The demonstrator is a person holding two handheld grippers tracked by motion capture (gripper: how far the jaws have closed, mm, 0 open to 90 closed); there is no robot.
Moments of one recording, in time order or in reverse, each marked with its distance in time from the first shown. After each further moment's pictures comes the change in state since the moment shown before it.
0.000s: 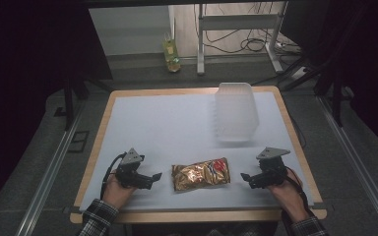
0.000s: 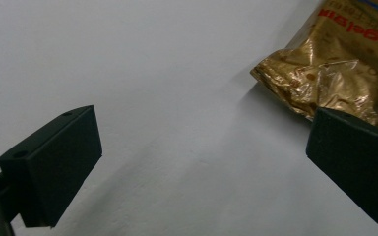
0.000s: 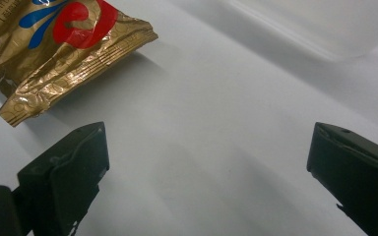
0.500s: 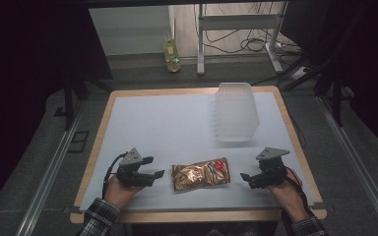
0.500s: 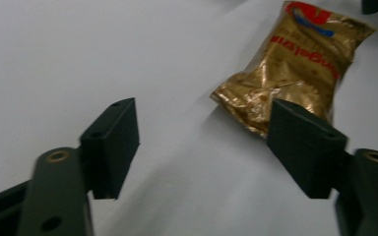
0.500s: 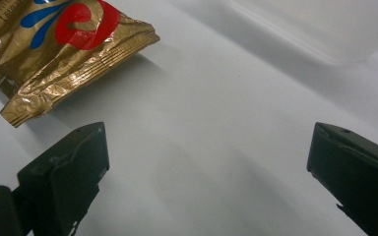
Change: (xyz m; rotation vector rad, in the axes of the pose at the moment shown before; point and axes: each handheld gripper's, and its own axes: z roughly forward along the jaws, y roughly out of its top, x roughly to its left) left arm -0.011 0.010 -0.006 -0.047 -0.077 0.033; right arm 0.001 0.001 0.000 -0.005 -0.003 -0.013
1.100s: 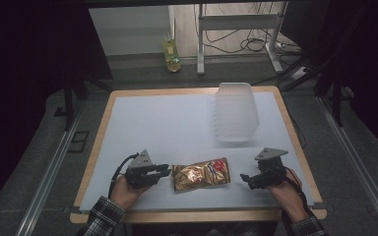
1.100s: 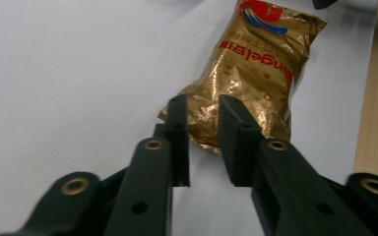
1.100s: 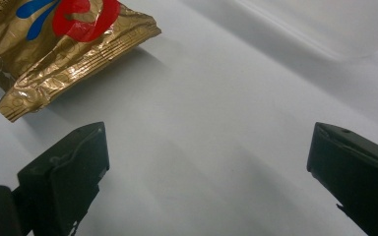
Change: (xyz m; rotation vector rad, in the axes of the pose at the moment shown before) left arm -0.020 0.012 0.013 0.039 -0.078 0.115; right arm 0.001 0.000 0.002 0.022 -0.001 -0.010
